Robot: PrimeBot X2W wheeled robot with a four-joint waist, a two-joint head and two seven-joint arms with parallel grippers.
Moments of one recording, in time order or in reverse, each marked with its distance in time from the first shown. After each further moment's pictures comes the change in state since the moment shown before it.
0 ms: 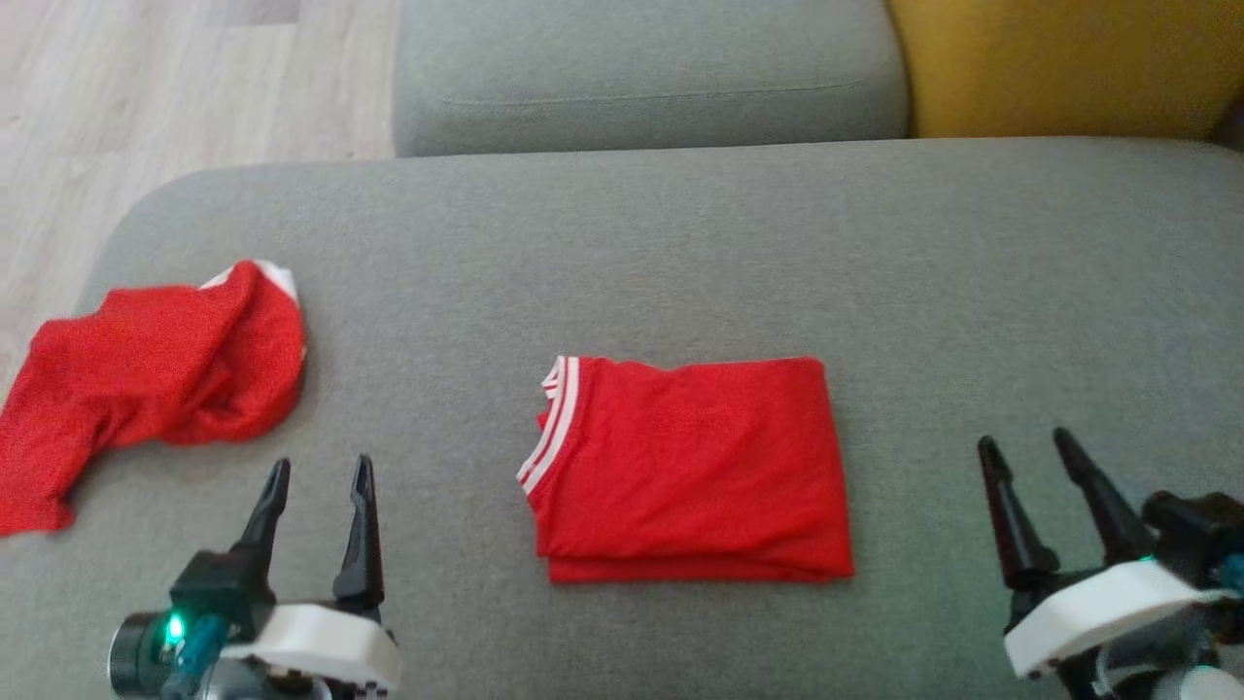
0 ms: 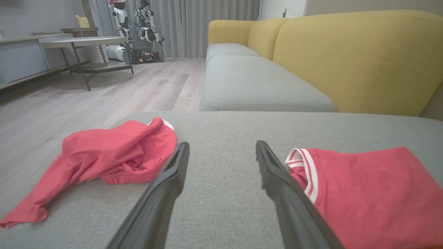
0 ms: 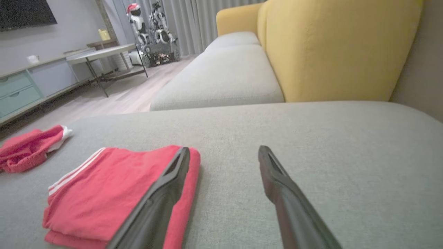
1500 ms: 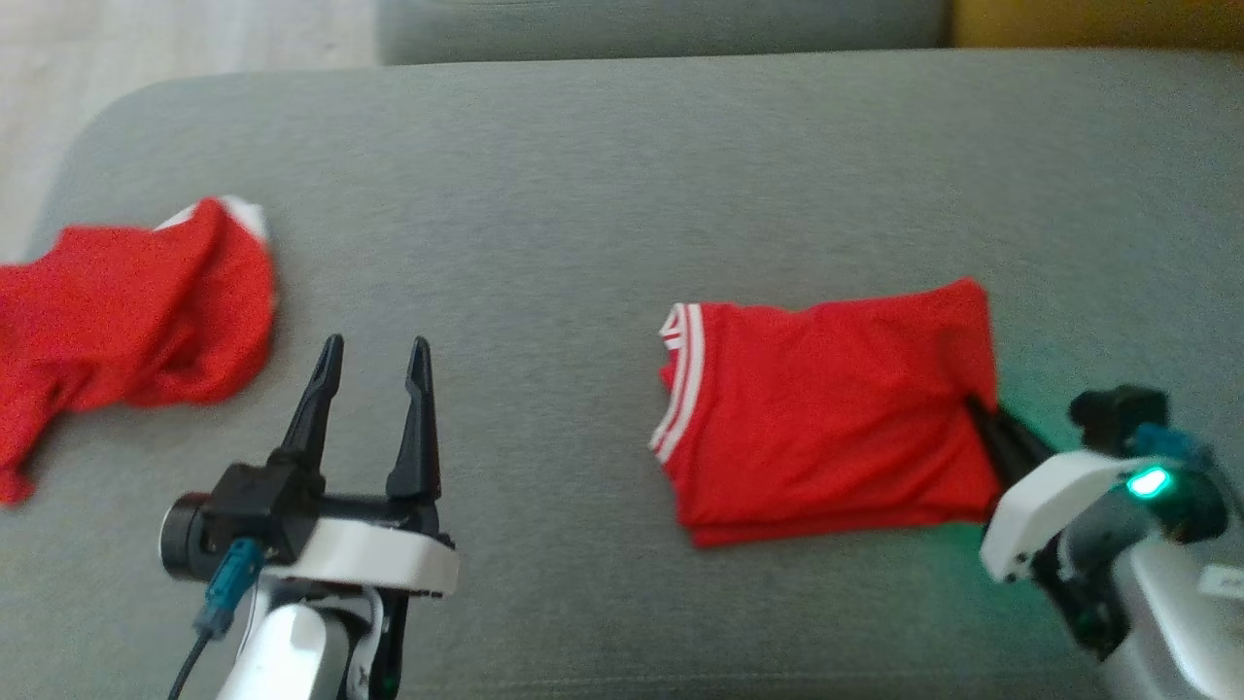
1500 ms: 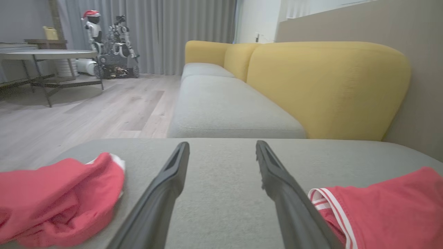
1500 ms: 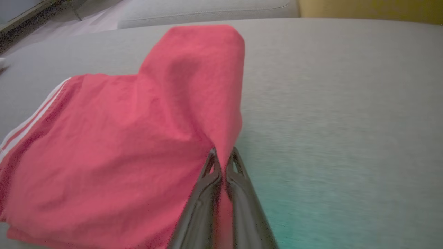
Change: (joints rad) left arm -0.164 -0.105 -0.004 -0.023 0.058 -0.081 -0.041; right arm -0.340 -0.097 0.168 0.485 0.053 0.000 0.054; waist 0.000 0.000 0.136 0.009
